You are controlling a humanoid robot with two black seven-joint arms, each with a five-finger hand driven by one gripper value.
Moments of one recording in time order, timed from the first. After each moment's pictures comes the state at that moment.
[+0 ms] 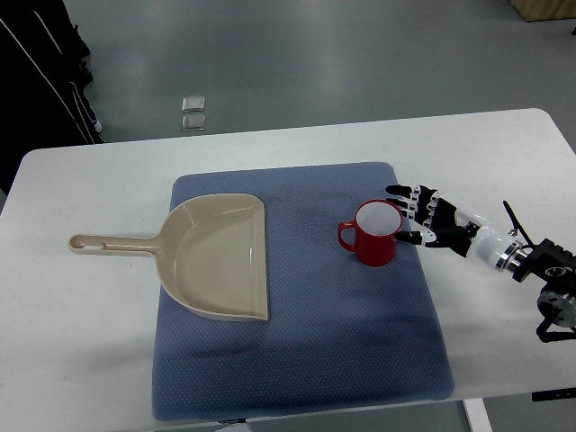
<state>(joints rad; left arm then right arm) 0.00 0.00 -0.06 -0.13 0.08 -0.03 0.10 0.49 -0.40 0.62 0.75 -0.68 0.50 0.61</state>
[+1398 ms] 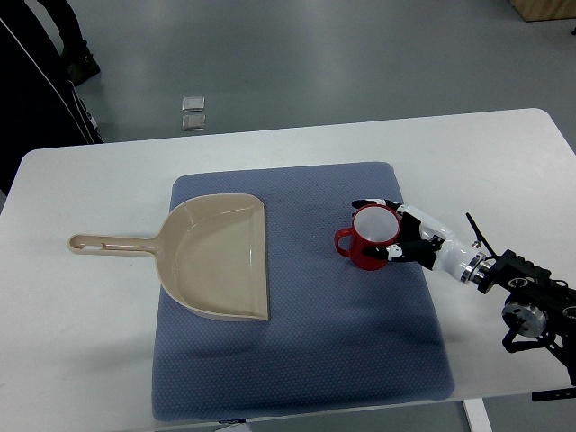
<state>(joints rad) 0.00 0.00 -0.06 -0.13 0.08 -0.03 0.10 0.49 -0.30 0.58 0.75 -0.70 0.47 0.61</state>
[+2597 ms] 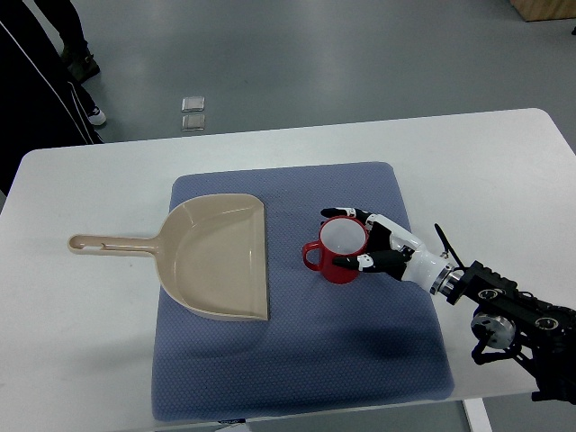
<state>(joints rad) 0.00 0.00 -0.06 -0.13 0.08 -0.03 0.10 0.46 -0.22 0.58 0.80 -0.69 0.46 0.61</state>
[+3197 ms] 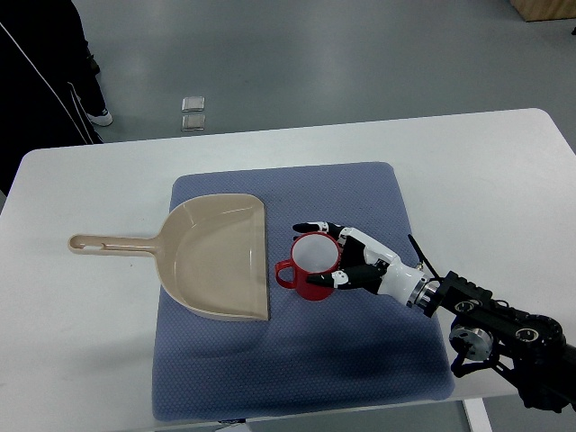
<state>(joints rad) 0.00 0.00 -0.06 -0.13 0.08 -0.03 0.10 0.46 -0.18 0.51 0.87 -0.69 0.40 0.61</state>
